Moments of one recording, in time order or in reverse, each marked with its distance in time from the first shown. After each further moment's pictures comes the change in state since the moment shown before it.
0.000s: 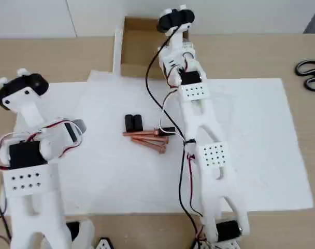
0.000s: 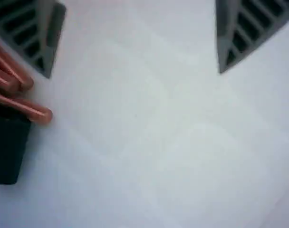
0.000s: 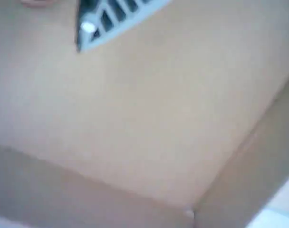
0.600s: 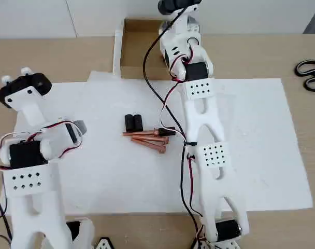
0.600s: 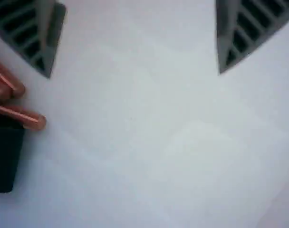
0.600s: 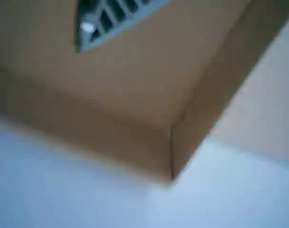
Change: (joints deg) left arm 0.0 0.0 0.0 0.0 -2.8; right arm -0.1 -1.8 -19.5 18.8 0.0
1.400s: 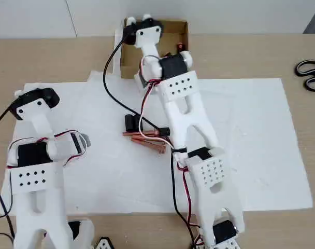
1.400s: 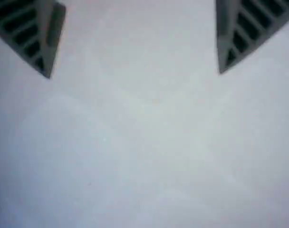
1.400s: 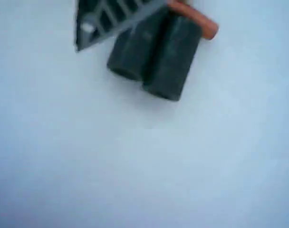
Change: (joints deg) left arm 0.0 0.0 8.7 0.6 0.0; right arm -11.2 -26.3 25.4 44.7 -4.0
